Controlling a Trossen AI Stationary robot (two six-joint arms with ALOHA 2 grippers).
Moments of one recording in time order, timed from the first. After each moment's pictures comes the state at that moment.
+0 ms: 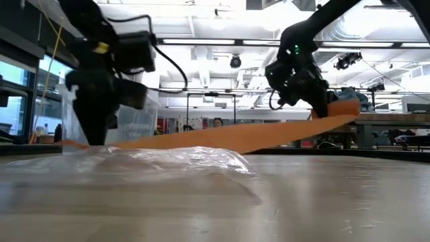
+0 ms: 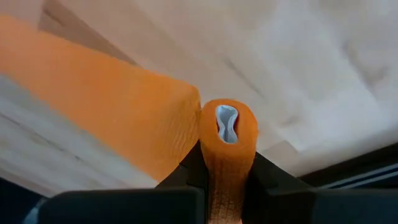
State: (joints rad) left arm 0.13 1.47 0.69 -0.56 0.25 -0.25; right arm -0.70 1.84 1.40 -1.46 -0.20 0.07
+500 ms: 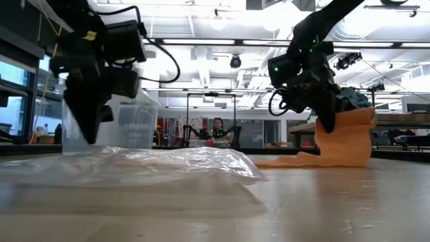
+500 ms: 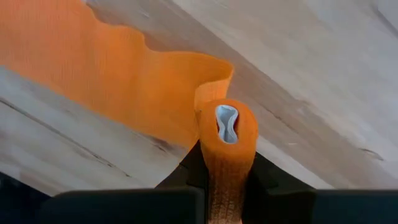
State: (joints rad) left arm 0.13 1.35 0.65 -0.57 0.29 -0.21; right arm -0.49 1.70 1.10 -1.15 -0.36 0.41
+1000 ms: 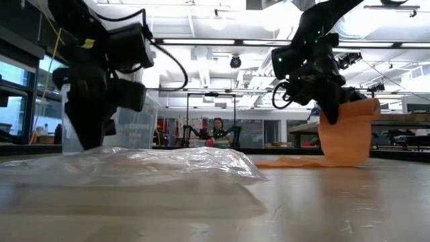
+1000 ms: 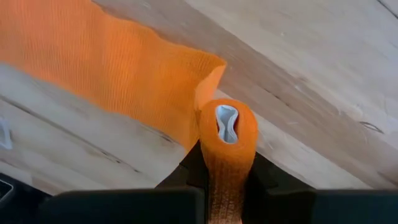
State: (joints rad) left arm 0.02 1.51 0.65 -0.40 0.28 -0.37; right arm -0.47 1.62 1.10 -1.18 -0.35 0.50
